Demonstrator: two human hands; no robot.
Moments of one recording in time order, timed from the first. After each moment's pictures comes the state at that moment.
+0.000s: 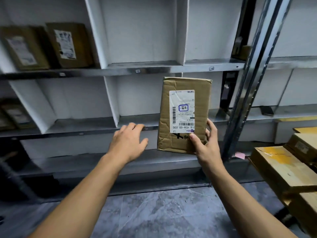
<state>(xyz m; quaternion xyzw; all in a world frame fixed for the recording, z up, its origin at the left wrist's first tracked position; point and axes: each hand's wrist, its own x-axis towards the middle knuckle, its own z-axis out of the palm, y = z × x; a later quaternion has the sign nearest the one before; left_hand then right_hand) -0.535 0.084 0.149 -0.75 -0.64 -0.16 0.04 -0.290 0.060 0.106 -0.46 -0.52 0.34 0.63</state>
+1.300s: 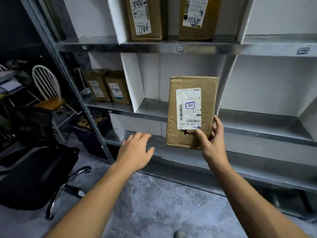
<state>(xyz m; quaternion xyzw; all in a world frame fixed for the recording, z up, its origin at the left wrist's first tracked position) -0.960 0.139 0.064 -0.63 -0.77 -0.10 -0.02 -0.727 0.233 0.035 -0.41 -0.58 0.46 0.54</state>
